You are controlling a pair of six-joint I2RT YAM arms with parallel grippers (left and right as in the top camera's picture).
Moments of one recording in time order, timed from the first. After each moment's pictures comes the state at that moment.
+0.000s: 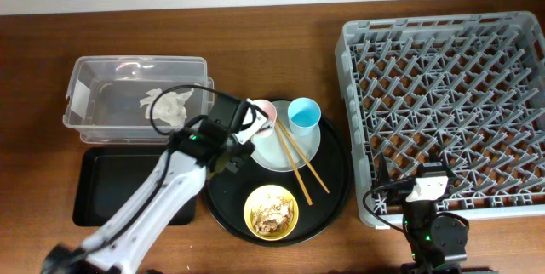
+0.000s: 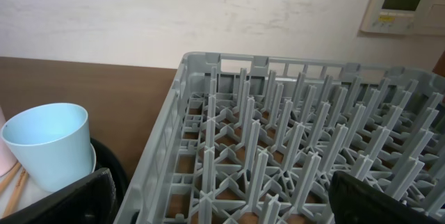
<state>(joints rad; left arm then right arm) -0.48 1.47 1.03 -0.67 -0.10 0.29 0.06 0.02 0.01 -0.07 0.04 -0.06</state>
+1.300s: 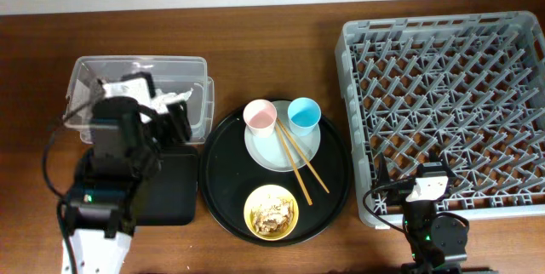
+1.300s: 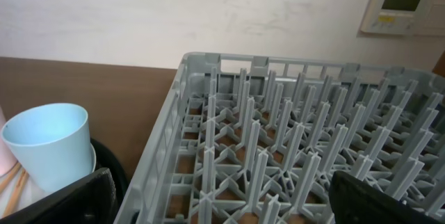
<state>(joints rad) -0.11 1.02 1.02 -0.63 0.02 -0.30 0.06 0.02 0.01 -0.07 0.05 -0.06</state>
